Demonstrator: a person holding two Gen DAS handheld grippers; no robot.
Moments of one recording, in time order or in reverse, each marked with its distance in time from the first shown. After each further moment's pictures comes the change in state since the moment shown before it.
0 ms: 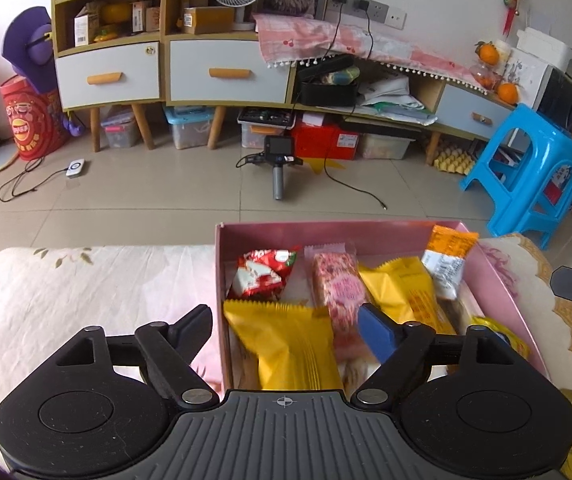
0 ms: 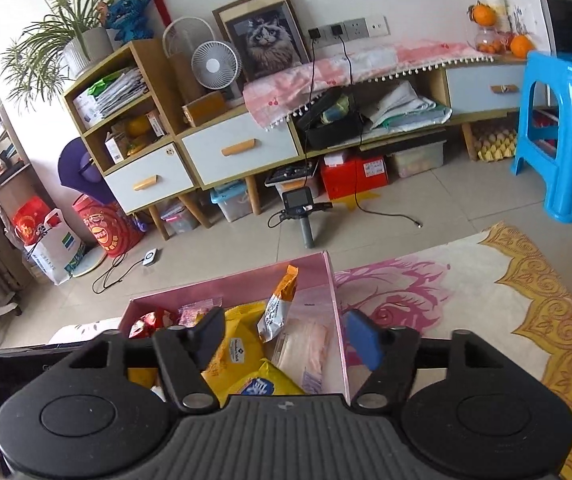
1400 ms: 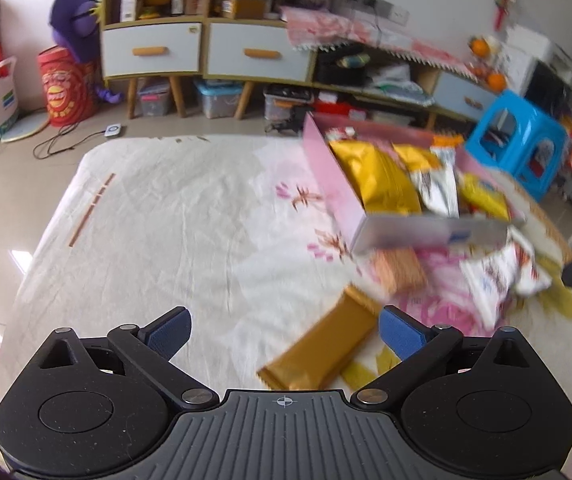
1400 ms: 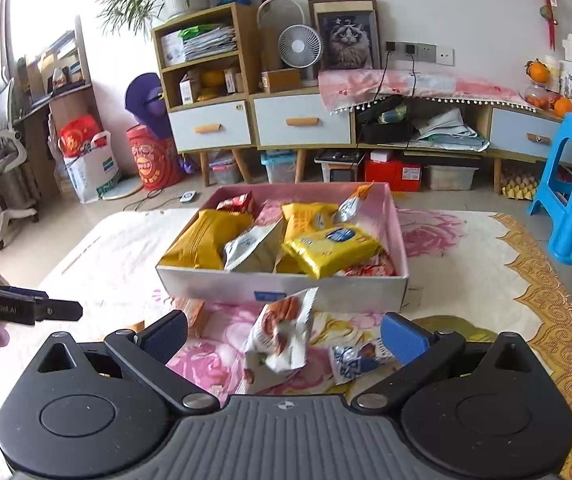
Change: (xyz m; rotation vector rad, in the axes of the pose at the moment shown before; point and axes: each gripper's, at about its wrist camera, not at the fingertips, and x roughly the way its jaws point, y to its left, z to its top) left arm -0.112 0.081 -0.141 0.011 0.021 -0.015; right arm -0.084 0.063 -0.111 -0.281 0.014 0.024
